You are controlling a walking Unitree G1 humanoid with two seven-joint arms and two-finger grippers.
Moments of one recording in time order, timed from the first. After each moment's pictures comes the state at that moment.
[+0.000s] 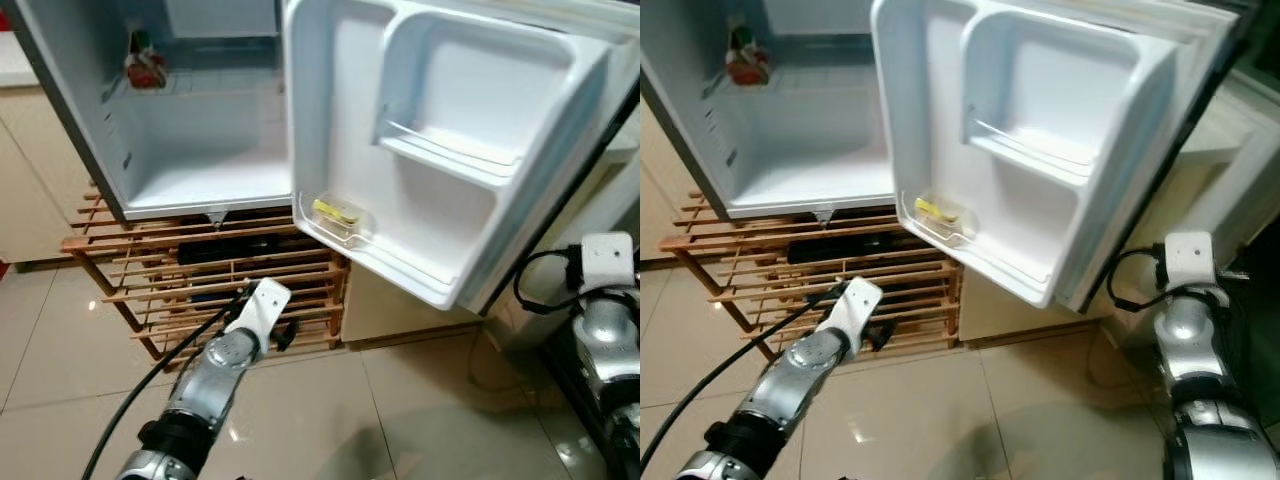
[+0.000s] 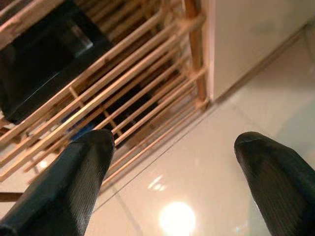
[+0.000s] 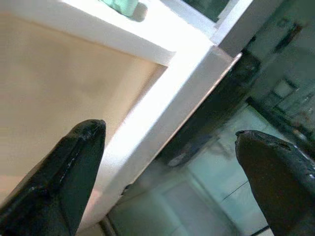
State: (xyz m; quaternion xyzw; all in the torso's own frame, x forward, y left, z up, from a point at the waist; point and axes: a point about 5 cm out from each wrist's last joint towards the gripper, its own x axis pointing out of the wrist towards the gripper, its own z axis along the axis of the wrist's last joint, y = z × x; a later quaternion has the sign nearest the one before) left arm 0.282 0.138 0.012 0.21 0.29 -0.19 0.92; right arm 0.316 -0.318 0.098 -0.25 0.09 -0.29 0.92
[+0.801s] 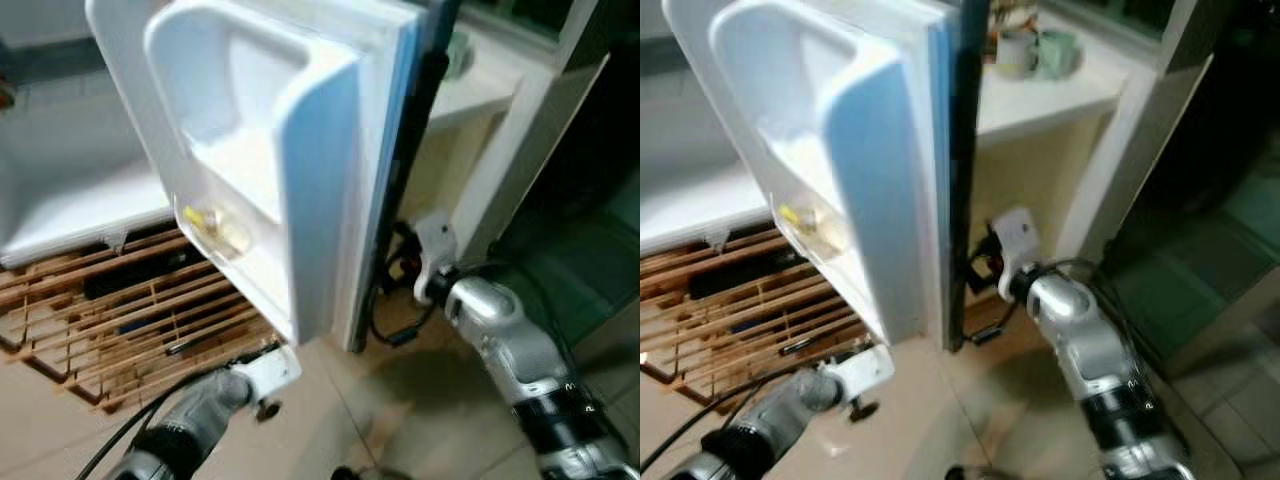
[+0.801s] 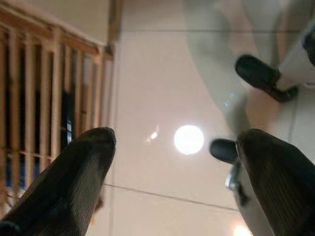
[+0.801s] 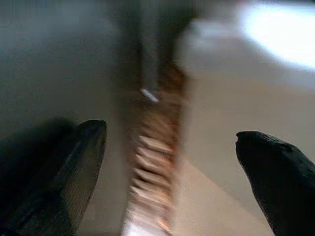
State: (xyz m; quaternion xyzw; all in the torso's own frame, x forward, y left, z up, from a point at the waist) left arm 0.238 0.138 -0.043 0.37 0.40 -0.37 0.75; right arm 0.299 -0.113 0.152 -0.01 0.03 0.38 0.92
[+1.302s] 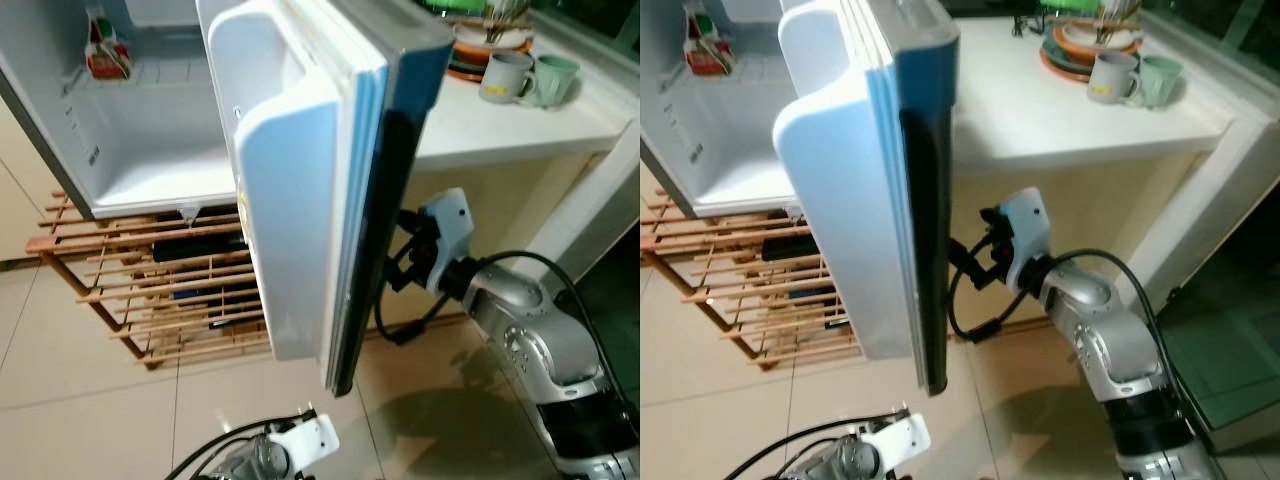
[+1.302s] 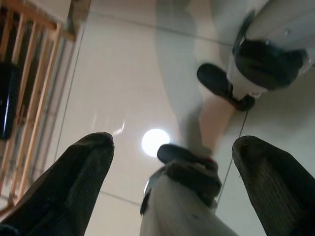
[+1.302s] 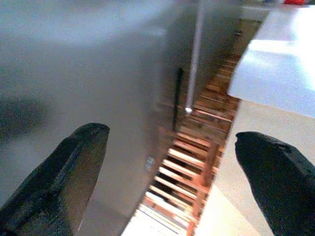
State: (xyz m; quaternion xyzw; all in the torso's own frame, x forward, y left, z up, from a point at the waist) left arm 0.173 0.086 -0.086 0.35 0.42 -0.40 0.73; right arm 0.297 -0.133 0.154 -0.02 0.07 0.34 0.94
